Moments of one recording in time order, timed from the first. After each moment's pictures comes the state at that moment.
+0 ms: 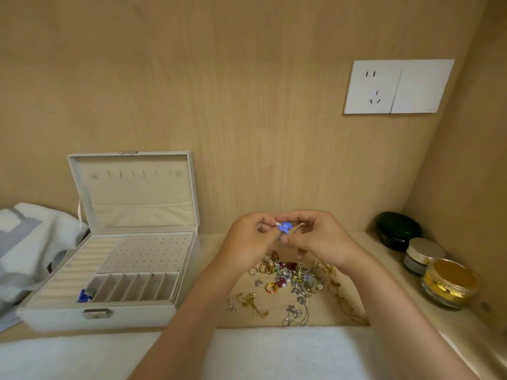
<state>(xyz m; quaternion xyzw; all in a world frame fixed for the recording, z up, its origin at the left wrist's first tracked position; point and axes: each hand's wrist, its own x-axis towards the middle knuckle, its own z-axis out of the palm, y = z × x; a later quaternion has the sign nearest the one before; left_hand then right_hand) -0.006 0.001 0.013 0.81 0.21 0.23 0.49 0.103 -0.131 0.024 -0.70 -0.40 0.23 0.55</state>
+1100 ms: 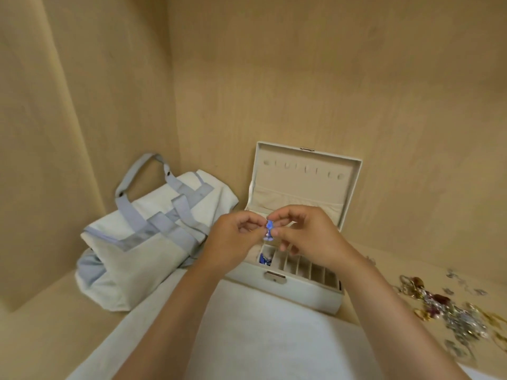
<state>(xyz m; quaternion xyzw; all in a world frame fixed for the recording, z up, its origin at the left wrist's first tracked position) -0.271 0.148 0.015 0.71 0.29 0.41 0.49 -0.121 0.060 0.050 -0.63 -0.55 0.26 0.48</state>
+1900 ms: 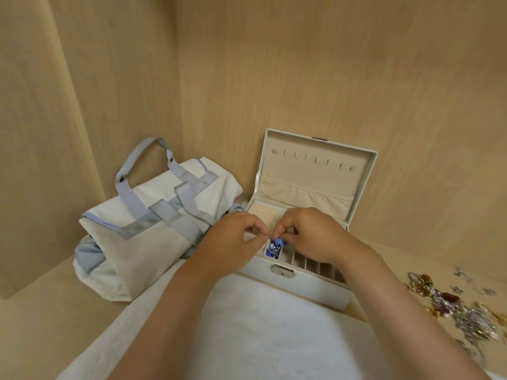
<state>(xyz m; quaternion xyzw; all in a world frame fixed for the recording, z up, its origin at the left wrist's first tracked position) -0.291 0.160 -0.006 0.84 0.29 0.33 0.32 -0.113 0.081 0.039 -0.72 -0.68 0.07 0.14</state>
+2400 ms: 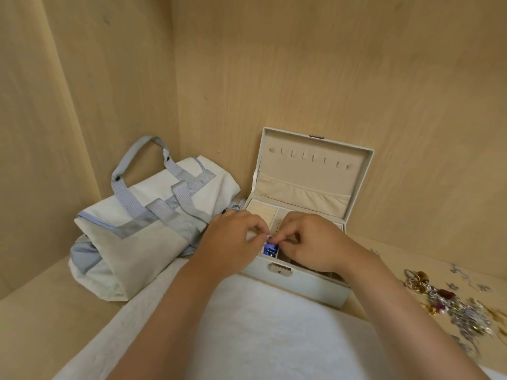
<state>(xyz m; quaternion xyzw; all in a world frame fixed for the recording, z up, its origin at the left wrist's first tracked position) -0.286 0.158 -0.008 0.87 0.30 0.32 0.21 -0.113 0.064 0.031 -0.70 -0.68 0.10 0.19</state>
